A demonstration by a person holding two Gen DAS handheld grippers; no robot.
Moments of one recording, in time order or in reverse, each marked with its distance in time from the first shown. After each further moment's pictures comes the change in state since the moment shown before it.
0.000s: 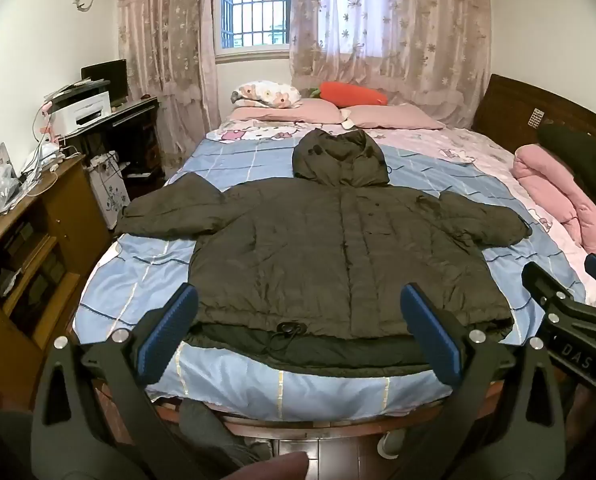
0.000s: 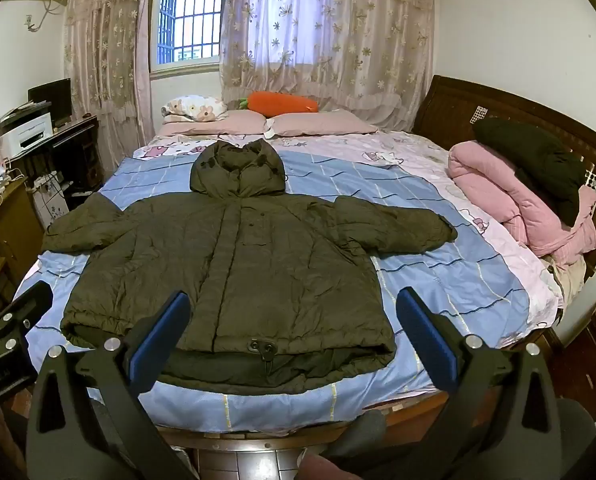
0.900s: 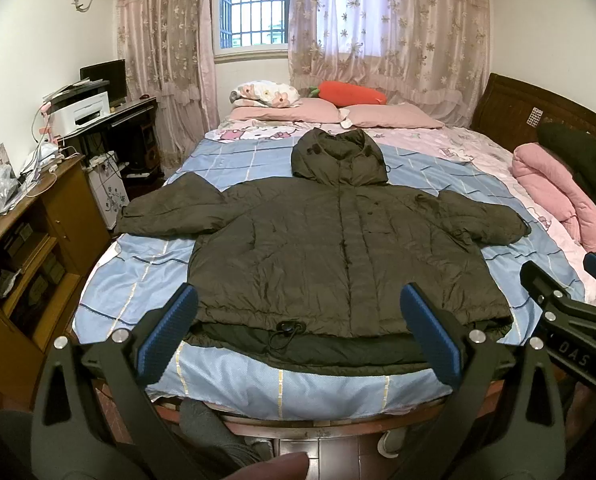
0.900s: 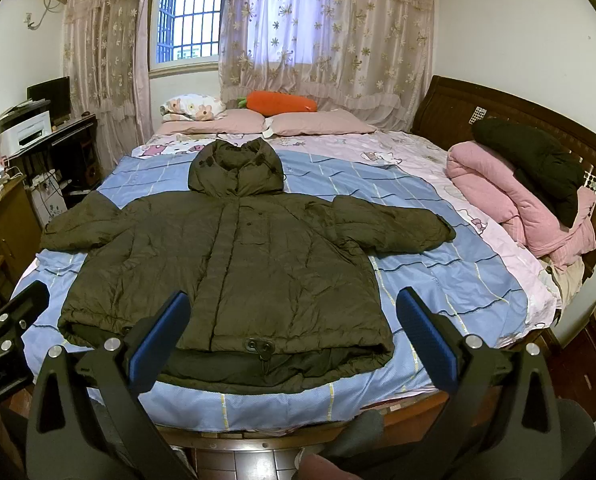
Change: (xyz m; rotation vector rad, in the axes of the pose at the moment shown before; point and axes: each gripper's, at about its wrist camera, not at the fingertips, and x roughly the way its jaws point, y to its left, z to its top) left arm 0.000 0.000 0.000 0.006 0.001 0.004; right arm 0.000 0.000 0.000 -0.007 0.000 -0.007
